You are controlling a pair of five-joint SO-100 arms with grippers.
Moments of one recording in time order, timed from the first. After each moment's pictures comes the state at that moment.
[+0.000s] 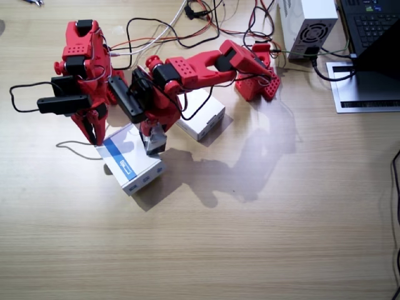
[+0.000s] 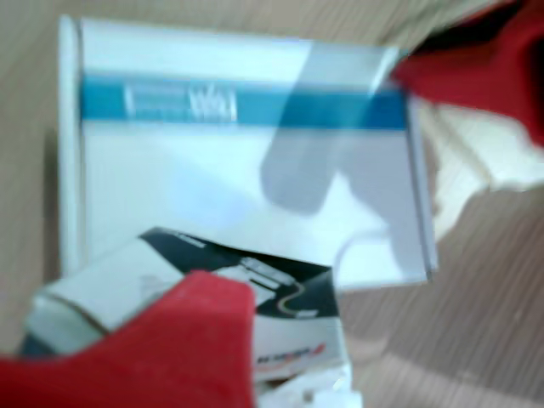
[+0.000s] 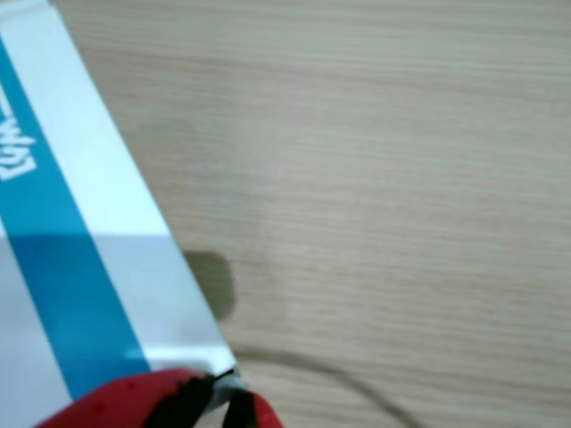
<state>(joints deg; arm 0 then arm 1) 61.0 51.2 21.9 94.4 10.5 -8.2 180.1 161.8 79.7 -70.3</state>
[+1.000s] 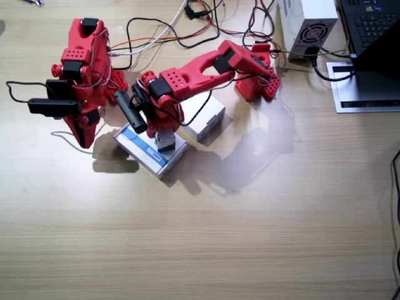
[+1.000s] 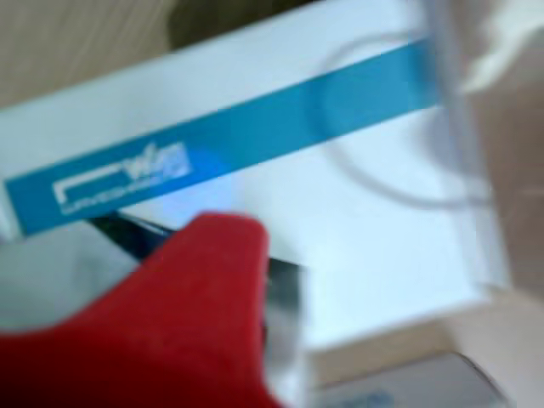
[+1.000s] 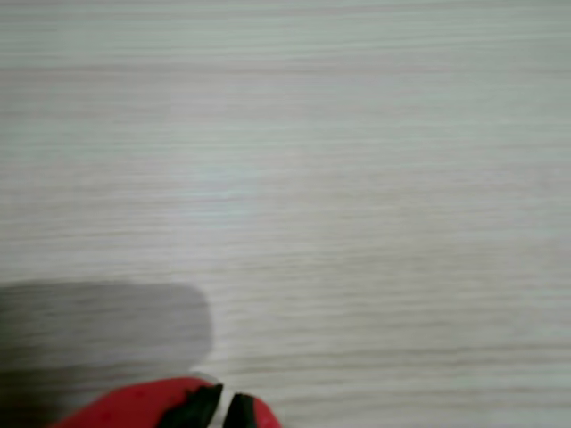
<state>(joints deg) 64.5 56.2 40.6 94.2 9.8 2.9 178.9 164.1 68.1 -73.3</state>
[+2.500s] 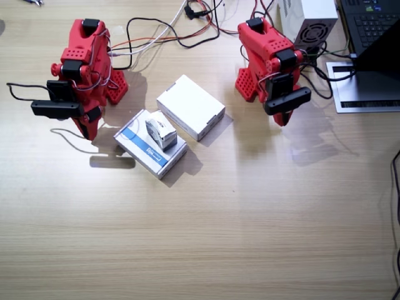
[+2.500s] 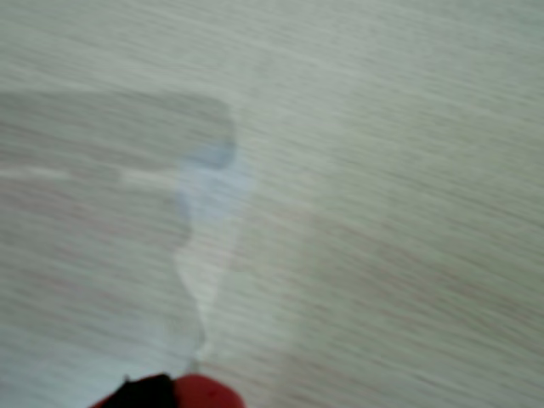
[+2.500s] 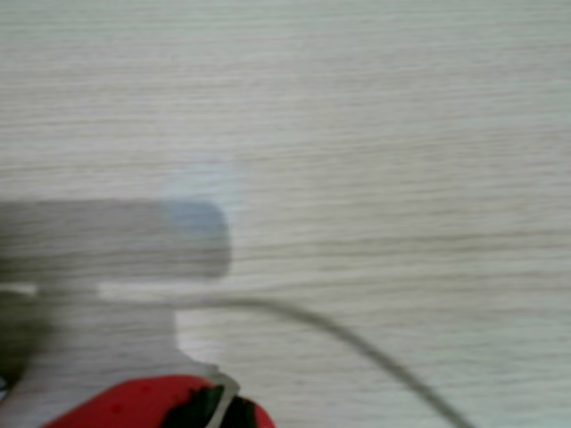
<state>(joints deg) -15.0 185.7 174.2 69.9 71.5 2.5 179.9 164.1 79.9 -66.3</state>
